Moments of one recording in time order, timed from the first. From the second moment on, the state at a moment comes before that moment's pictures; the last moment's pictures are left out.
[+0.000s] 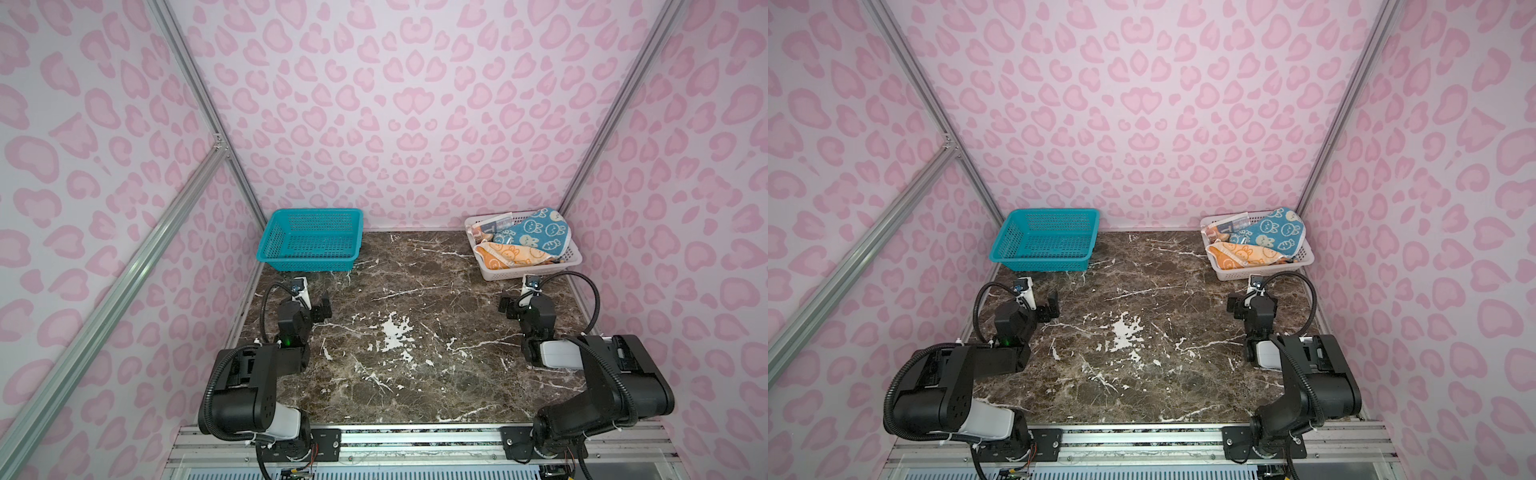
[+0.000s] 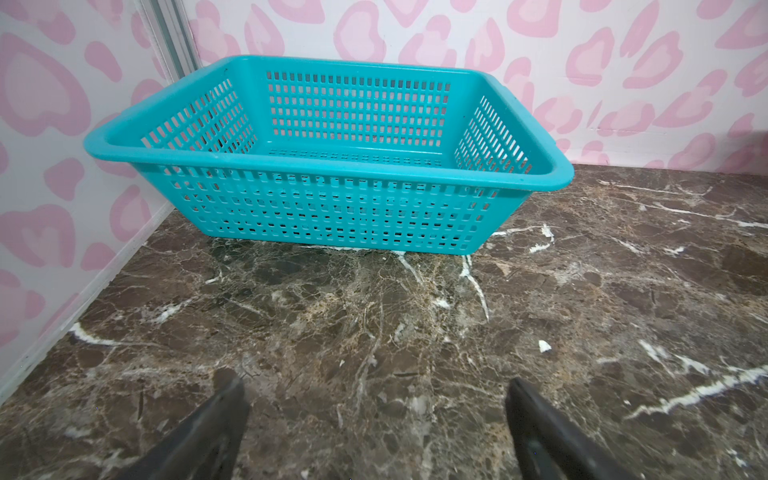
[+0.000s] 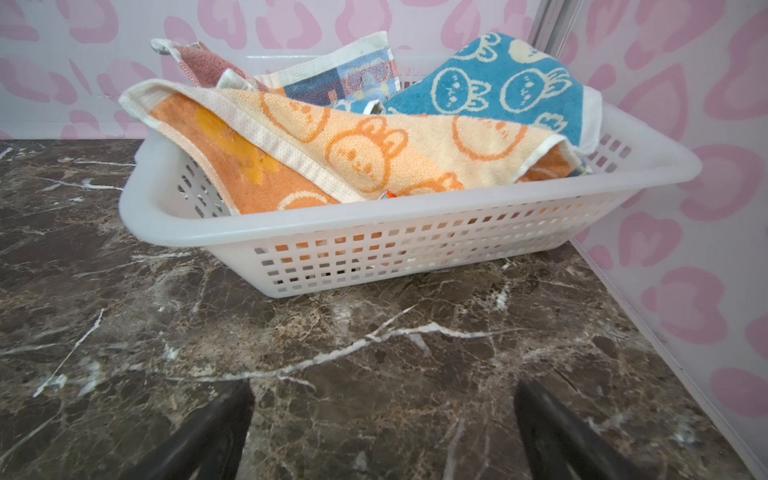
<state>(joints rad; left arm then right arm) 0.05 1.47 0.34 0.84 0.04 -0.04 0.01 1.53 0.35 0.85 0.17 0.01</state>
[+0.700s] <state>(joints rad) 0.03 1.03 0.74 0.17 0.11 -0.11 0.07 1.23 0.83 0.14 0.23 0.03</state>
